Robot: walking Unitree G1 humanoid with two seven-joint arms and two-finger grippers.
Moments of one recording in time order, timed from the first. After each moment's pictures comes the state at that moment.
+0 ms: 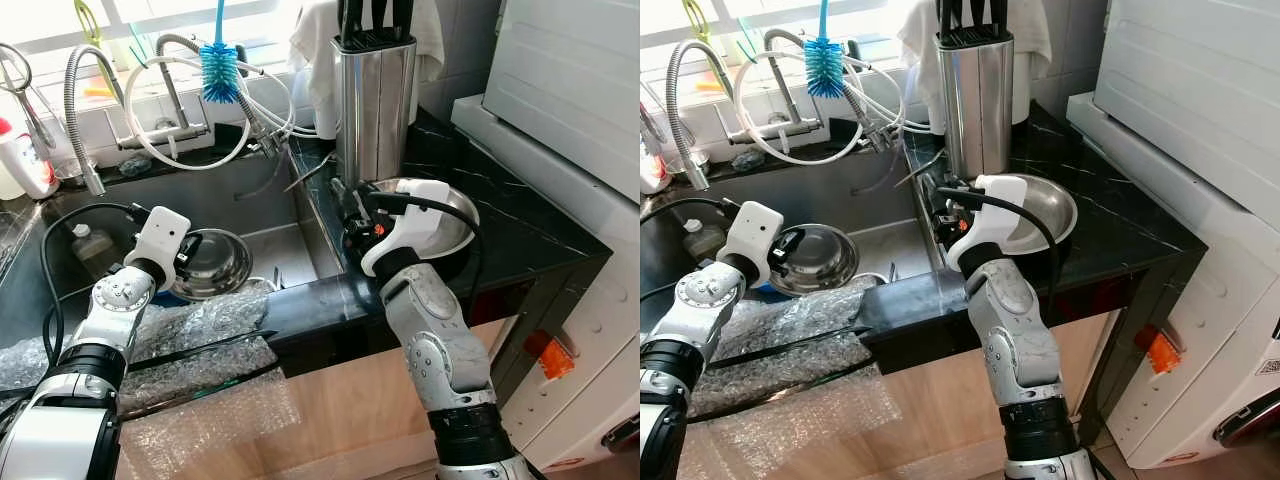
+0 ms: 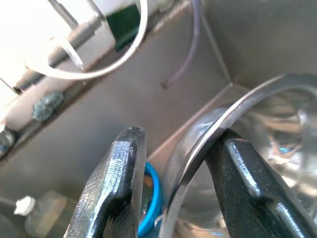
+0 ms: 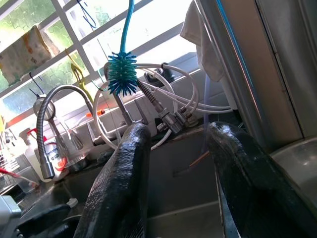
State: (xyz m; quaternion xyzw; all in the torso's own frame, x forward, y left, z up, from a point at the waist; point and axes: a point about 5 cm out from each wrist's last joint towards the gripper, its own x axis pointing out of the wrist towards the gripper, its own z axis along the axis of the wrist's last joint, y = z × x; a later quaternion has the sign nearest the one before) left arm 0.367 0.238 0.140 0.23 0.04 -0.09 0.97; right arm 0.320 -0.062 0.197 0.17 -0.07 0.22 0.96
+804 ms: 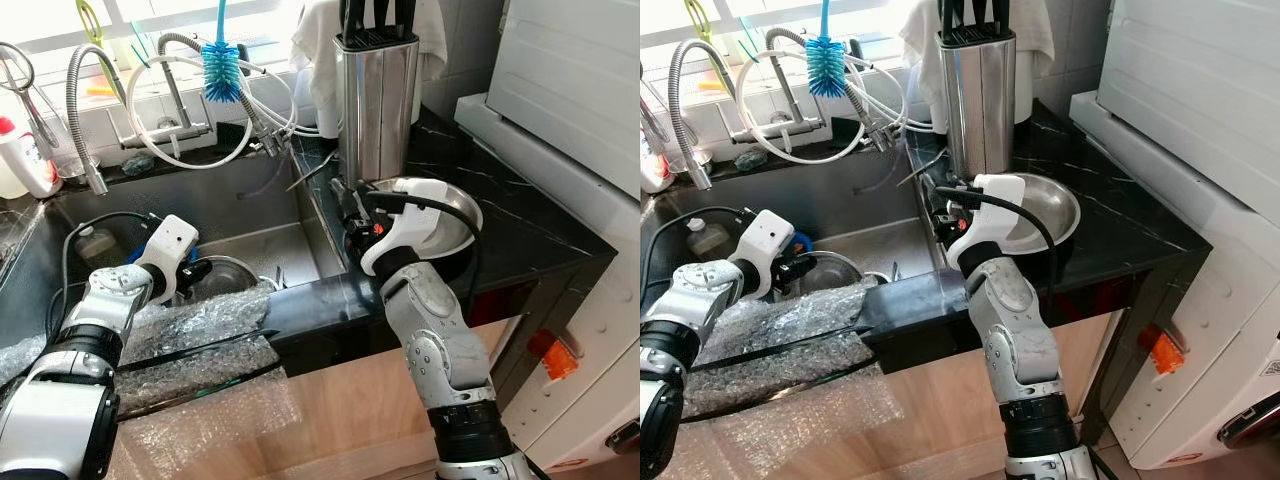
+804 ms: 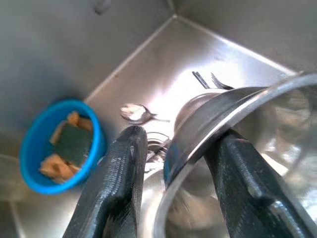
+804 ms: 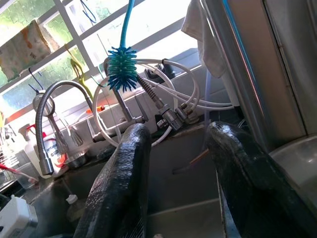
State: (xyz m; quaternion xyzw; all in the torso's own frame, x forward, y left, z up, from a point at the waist) left arm 0.372 0.239 0.135 0.18 0.20 -0.19 0.94; right arm 0.323 -0.062 0.196 0.16 -0.07 0.22 0.96
